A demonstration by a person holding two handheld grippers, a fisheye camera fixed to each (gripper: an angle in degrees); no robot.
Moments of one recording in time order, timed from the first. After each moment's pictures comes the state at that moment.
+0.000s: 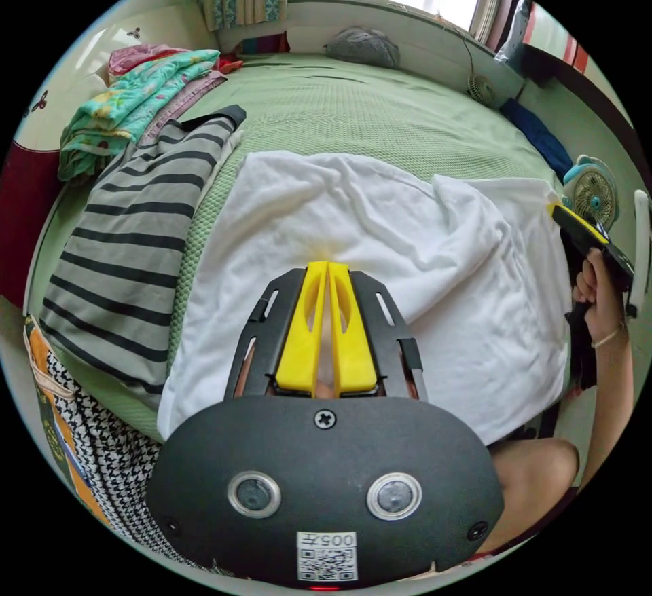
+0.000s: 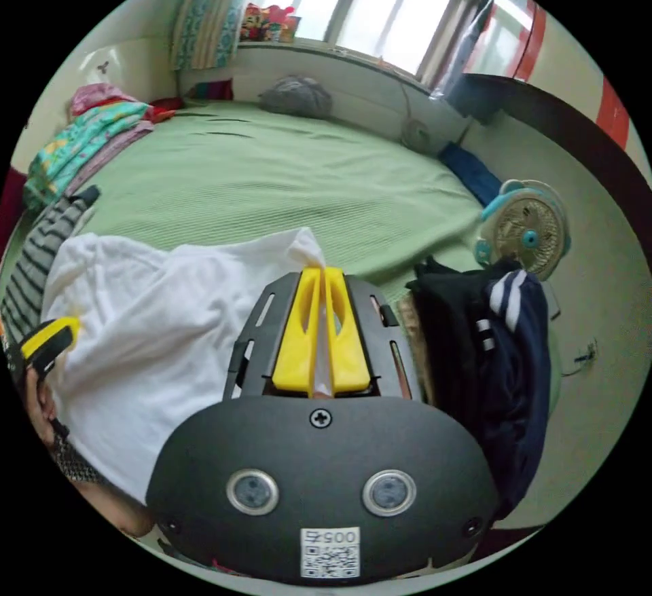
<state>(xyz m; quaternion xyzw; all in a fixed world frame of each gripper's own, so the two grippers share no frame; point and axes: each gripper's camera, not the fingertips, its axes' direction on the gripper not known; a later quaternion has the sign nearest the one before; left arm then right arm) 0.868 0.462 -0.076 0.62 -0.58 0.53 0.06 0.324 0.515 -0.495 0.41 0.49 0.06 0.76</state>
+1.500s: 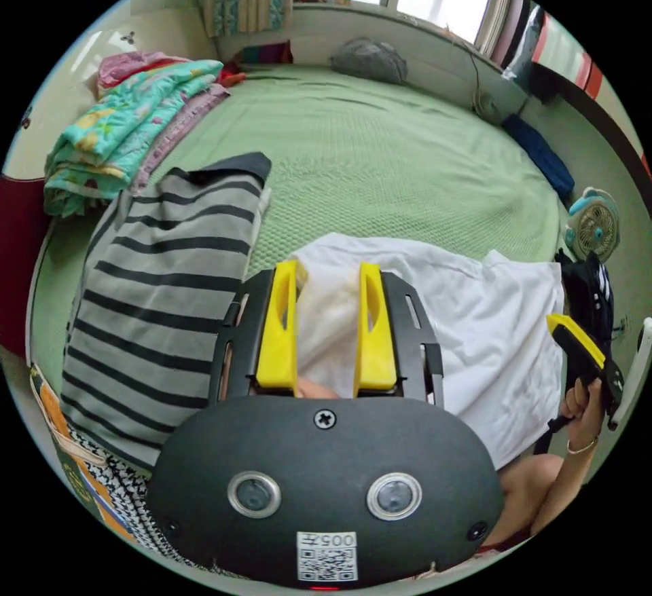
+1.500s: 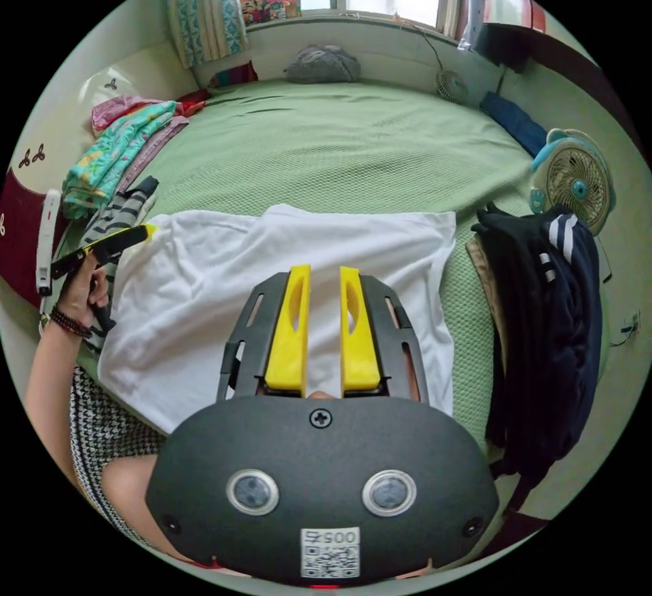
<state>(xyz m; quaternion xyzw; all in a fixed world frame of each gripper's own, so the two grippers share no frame) 0.995 0.542 -0.038 0.61 -0.58 0.54 0.05 0.289 0.533 -0.483 0.38 0.35 0.04 0.86</state>
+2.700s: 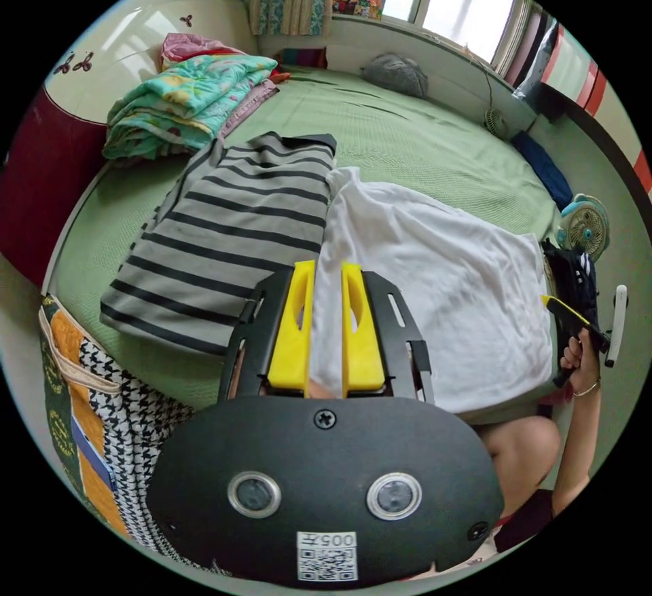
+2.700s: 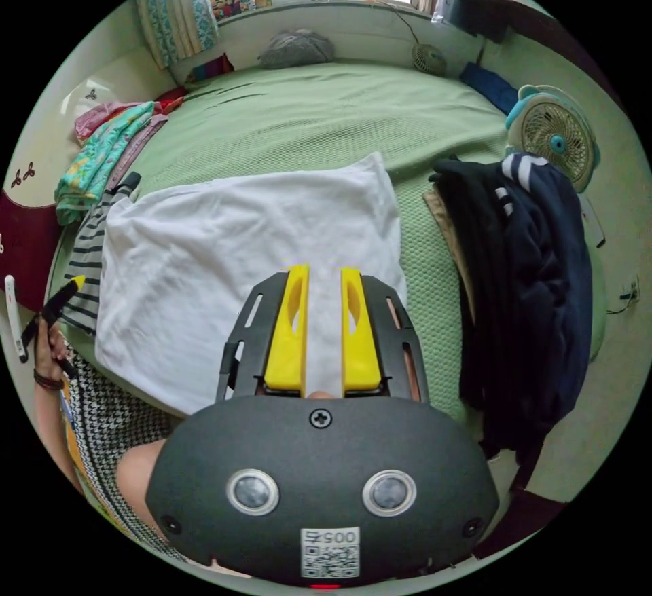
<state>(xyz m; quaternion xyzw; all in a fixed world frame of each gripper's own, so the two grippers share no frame) 0.900 0.639 -0.076 0.64 -0.54 0.54 0.05 0.328 0.581 -0.508 0.36 0.35 0.09 0.86</state>
